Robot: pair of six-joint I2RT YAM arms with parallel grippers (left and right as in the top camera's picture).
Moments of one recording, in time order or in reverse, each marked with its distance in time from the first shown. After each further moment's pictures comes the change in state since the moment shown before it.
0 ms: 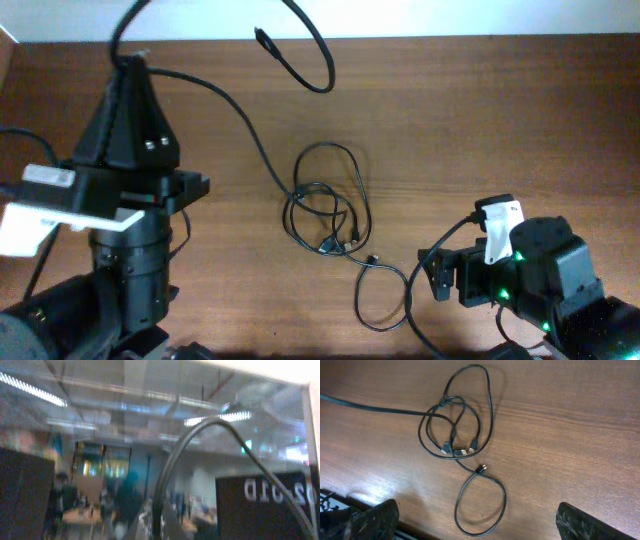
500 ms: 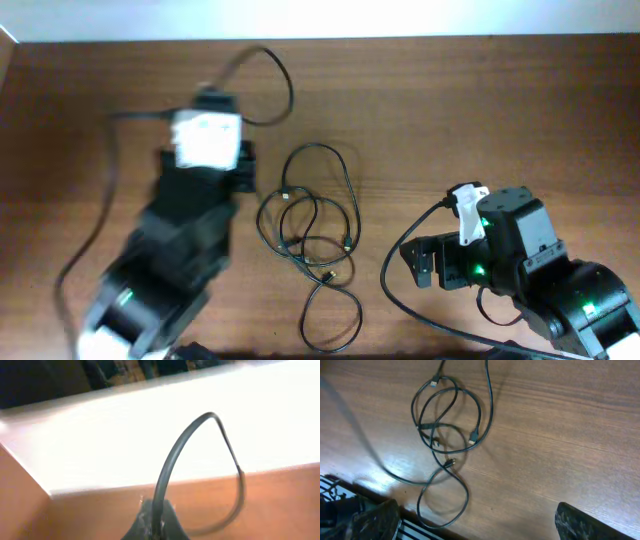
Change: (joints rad) left arm 0.001 0.132 0.020 -0.790 -0.248 -0.117; right arm 0.000 0.139 -0.003 0.024 -0.084 0.000
